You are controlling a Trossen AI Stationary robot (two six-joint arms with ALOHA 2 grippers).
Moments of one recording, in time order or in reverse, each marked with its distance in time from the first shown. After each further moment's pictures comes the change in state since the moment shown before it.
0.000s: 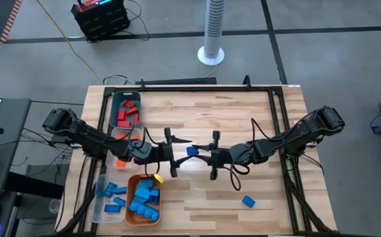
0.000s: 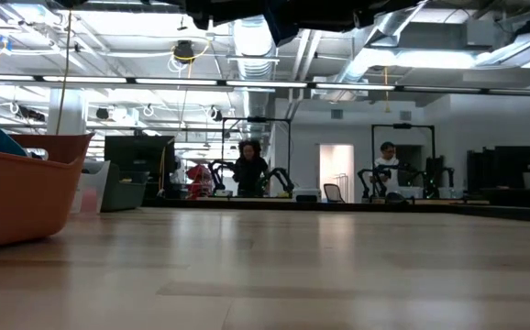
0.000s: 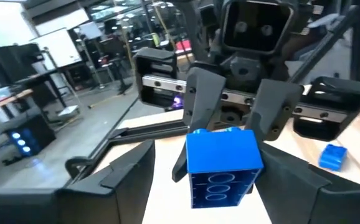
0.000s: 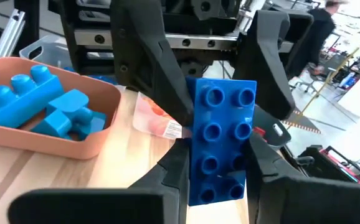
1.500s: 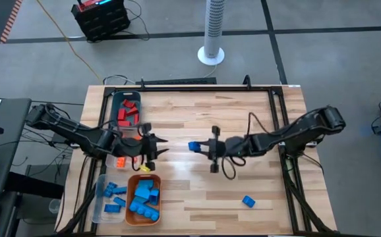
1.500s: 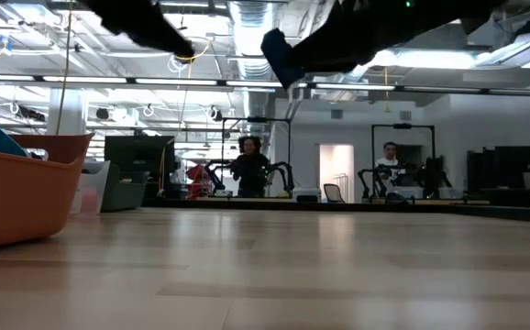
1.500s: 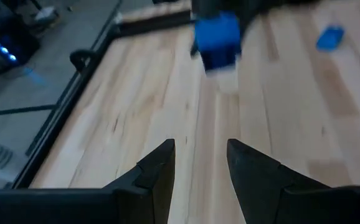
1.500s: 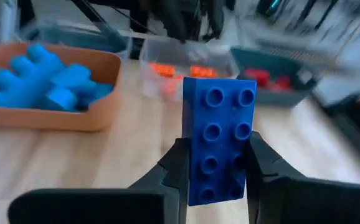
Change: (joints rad) left arm -0.018 -0.356 0.000 -0.877 -0.020 -0.258; right arm -0.116 -0.021 -0.038 -0.128 -0.143 0.214
